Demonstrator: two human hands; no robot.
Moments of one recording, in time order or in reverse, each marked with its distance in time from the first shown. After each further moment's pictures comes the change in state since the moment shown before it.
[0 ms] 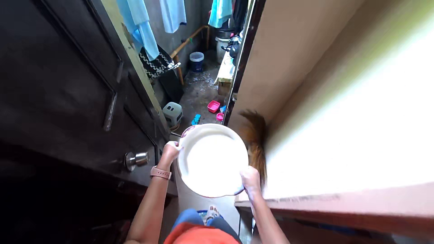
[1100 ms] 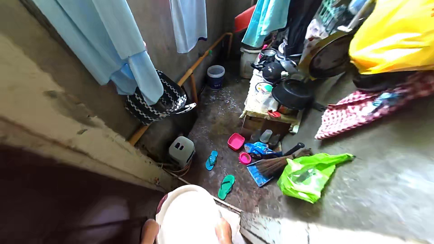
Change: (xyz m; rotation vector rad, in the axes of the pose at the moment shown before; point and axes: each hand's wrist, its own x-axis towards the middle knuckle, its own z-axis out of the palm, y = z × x) left_hand 0.452 -0.075 -0.056 0.194 -0.041 -0.747; right_hand 0.436 -0.167 0.335 -0.386 -0.559 0.187
